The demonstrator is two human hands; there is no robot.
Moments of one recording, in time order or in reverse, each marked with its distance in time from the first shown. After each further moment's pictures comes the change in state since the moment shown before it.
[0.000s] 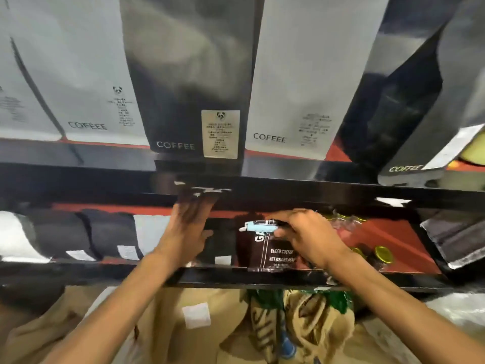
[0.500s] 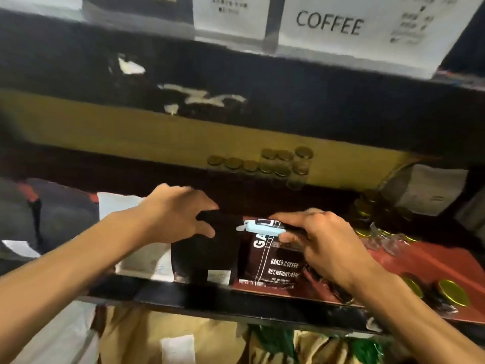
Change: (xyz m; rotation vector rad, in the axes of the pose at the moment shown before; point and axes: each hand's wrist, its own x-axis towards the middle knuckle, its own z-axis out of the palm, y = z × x) left_hand 0.043 -0.010 0.012 0.045 -0.390 0.008; right_hand 0.039 0.037 0.073 0.012 0.113 -0.064
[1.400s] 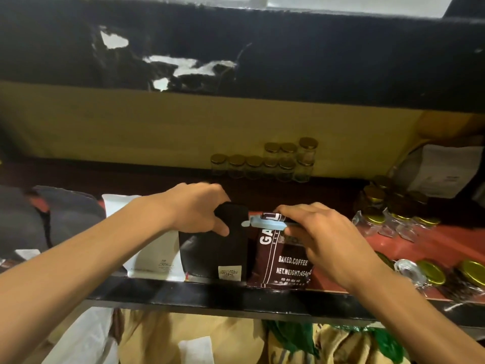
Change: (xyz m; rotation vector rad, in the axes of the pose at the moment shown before) left_hand 0.017 0.007 -0.003 -0.105 -0.113 0.068; right_hand -0.006 -0.002 0.026 -0.018 0.083 -0.060
